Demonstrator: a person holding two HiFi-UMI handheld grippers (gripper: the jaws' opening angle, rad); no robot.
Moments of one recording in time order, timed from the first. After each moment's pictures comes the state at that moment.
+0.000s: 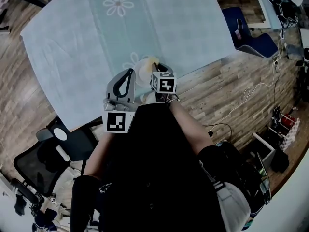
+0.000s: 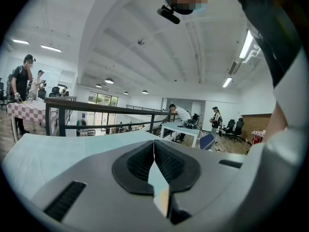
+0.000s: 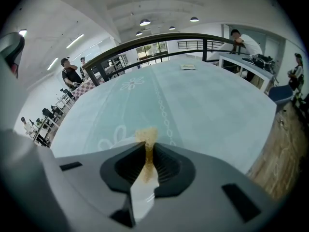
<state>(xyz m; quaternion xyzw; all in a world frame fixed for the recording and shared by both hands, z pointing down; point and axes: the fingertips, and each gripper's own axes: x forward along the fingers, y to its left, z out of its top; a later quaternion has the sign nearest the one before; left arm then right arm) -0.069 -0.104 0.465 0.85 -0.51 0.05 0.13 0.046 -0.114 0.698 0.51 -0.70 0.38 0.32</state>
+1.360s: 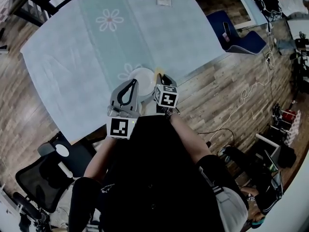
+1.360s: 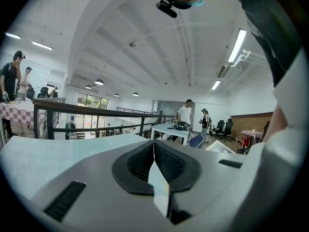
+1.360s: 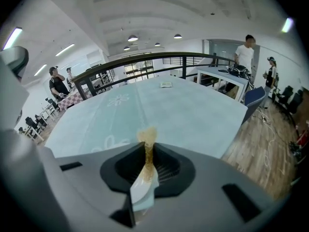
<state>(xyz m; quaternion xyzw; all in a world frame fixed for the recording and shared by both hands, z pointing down) -0.033 -0.081 0.455 0.88 -0.46 0.03 0.10 0.105 -0.095 0.654 0.61 -0.66 0.34 0.27</state>
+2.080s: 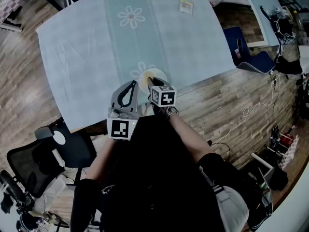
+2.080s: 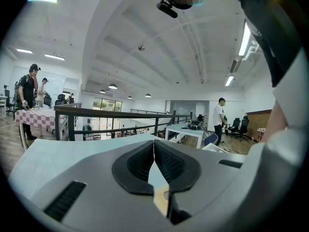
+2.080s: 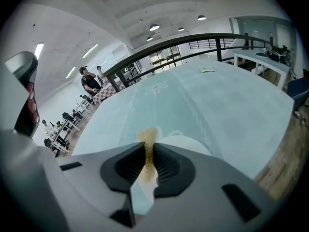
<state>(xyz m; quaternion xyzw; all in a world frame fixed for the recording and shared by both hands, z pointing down) -0.086 -0.062 0.451 0.84 -0.54 0.04 0.09 -0.011 -0.085 0.659 0.44 -0.76 0.39 0.27</state>
